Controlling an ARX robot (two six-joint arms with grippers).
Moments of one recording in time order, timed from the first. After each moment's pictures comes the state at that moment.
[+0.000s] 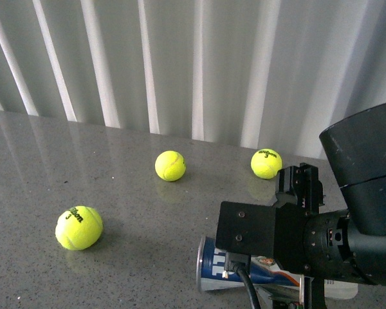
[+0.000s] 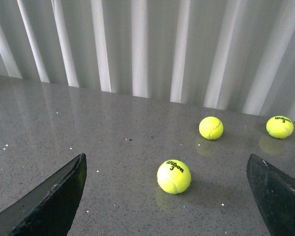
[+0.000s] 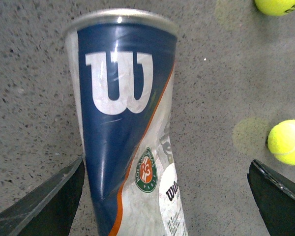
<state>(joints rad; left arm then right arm) 0.00 0.00 0.02 0.00 0.00 0.00 0.39 1.82 0.74 0.27 -0.11 -1.08</state>
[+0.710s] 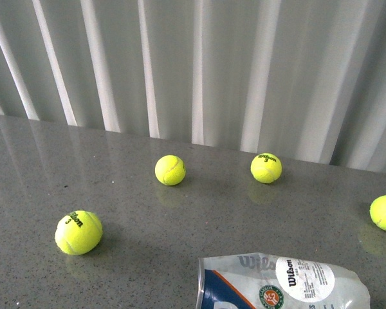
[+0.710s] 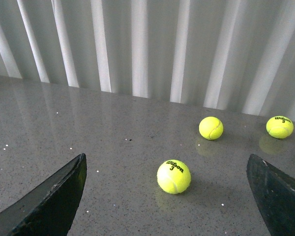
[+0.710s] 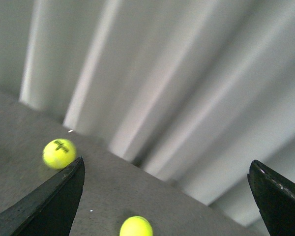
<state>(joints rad) 0.00 0.00 0.02 0.00 0.00 0.00 0.21 1.14 0.56 0.56 0.28 -0.45</state>
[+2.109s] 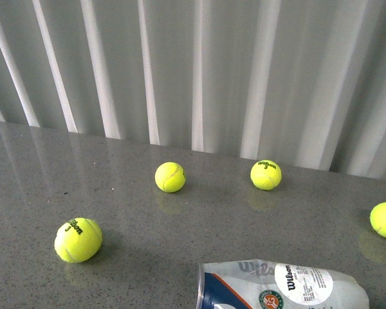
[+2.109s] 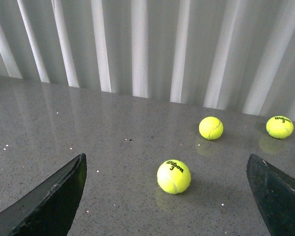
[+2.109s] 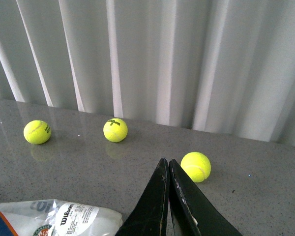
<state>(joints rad) 0.00 0.00 0.02 0.00 0.00 0.00 0.00 0.24 0.00 0.25 0.00 -0.01</state>
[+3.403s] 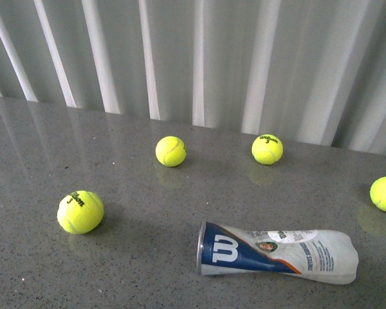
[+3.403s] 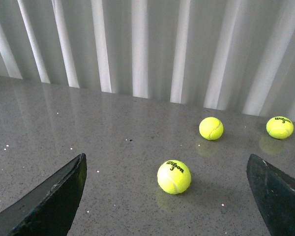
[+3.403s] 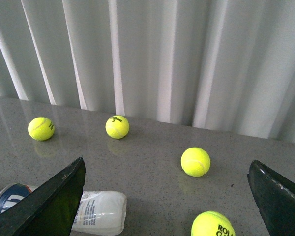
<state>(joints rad) 0.00 0.00 0.02 0.00 0.00 0.00 0.00 0.00 0.00 0.00 0.00 -0.01</state>
